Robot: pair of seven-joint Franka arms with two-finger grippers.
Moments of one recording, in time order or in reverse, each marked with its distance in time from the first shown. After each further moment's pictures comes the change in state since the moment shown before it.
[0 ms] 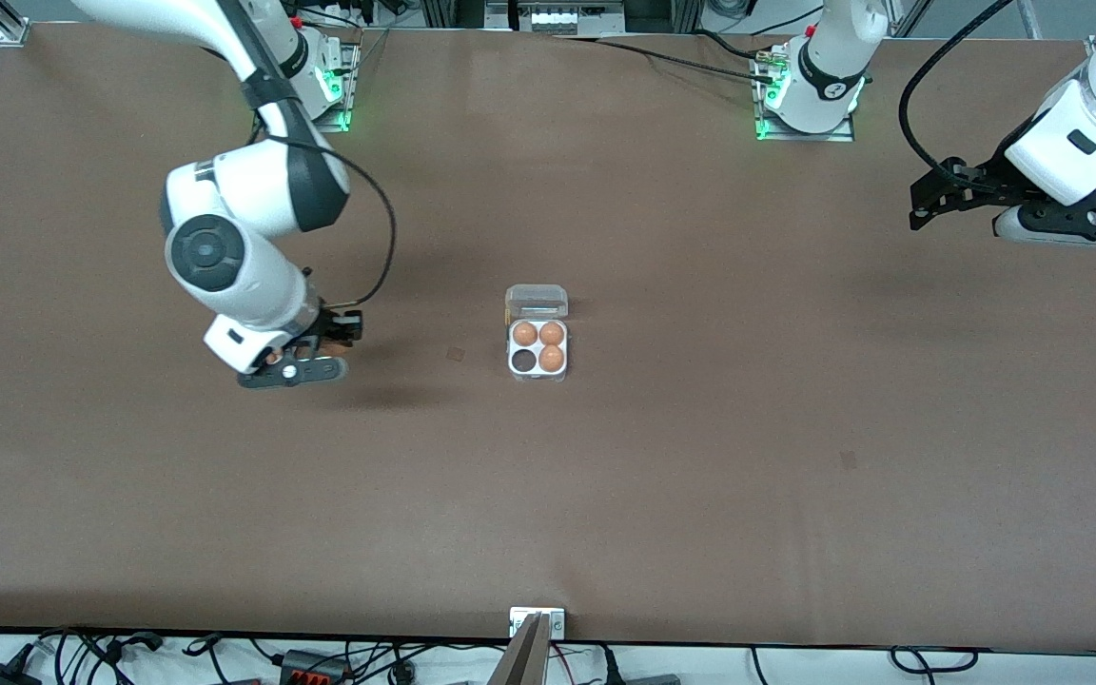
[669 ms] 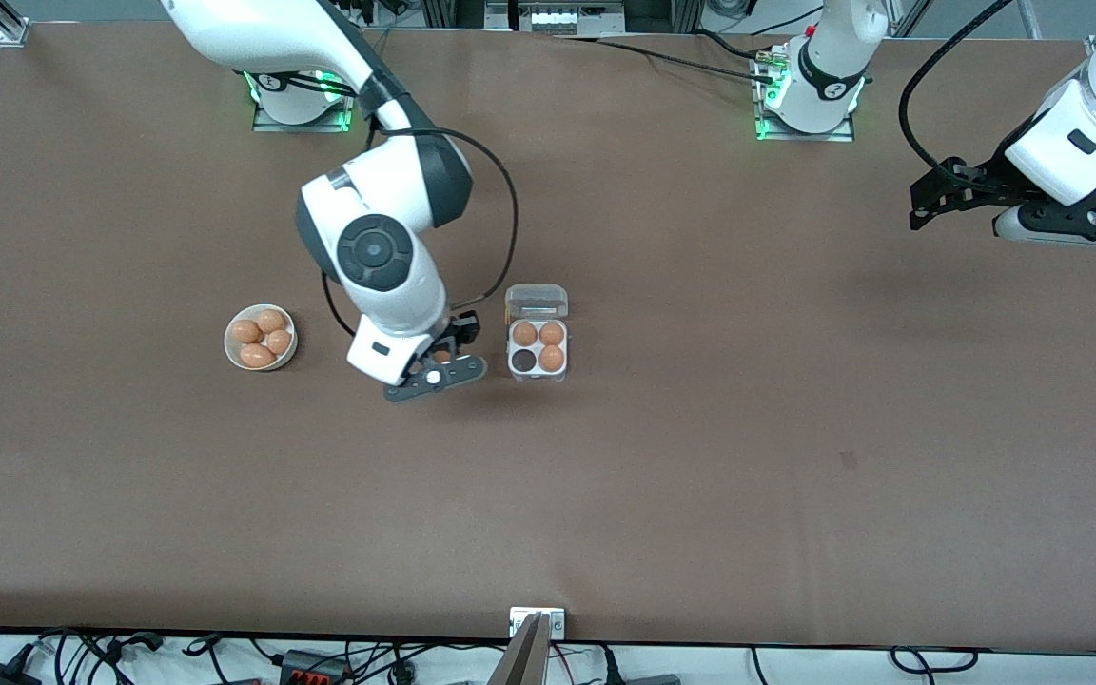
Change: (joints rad) left arm 0.000 0.000 0.000 0.001 0.000 0.000 0.000; right arm 0.201 0.258 0.000 0.409 -0.001 -0.076 0.016
